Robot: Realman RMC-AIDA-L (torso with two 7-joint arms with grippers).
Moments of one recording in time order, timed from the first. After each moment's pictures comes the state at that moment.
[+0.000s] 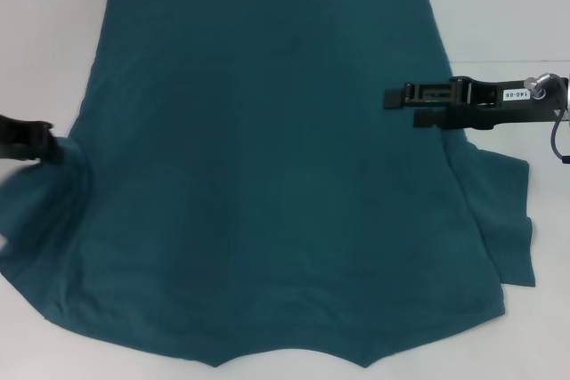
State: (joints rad) left arm -0.74 -1.99 0.66 1.03 2.77 1.47 -2.64; right arm 0.77 1.95 -0.73 -0.58 -2.07 -1.37 2.36
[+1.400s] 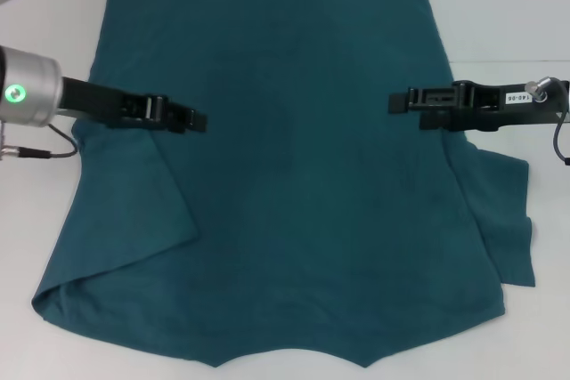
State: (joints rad) left arm -0.80 -2.00 0.67 0.82 2.39 1.44 -2.38; right arm 0.76 1.94 -0.73 -0.58 -2.09 -1.35 2.35
